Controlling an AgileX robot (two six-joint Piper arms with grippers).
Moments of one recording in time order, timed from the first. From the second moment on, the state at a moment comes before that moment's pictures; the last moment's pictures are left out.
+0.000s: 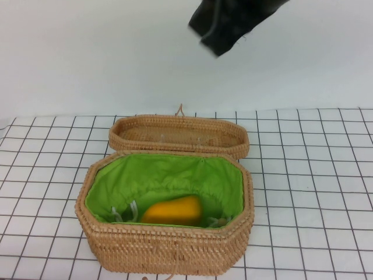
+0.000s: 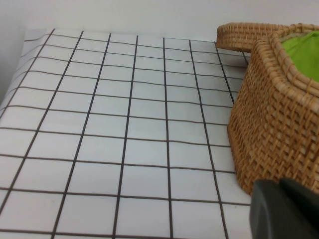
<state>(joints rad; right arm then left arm) 0.63 1.81 -2.27 0.08 1.23 -0.47 -0.07 -0.03 0.04 -0.14 0.30 -0.07</state>
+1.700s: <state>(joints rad) 0.26 0.74 -0.75 0.13 0.35 -0.34 -0.07 -0.03 0.04 -0.14 0.30 -0.07</state>
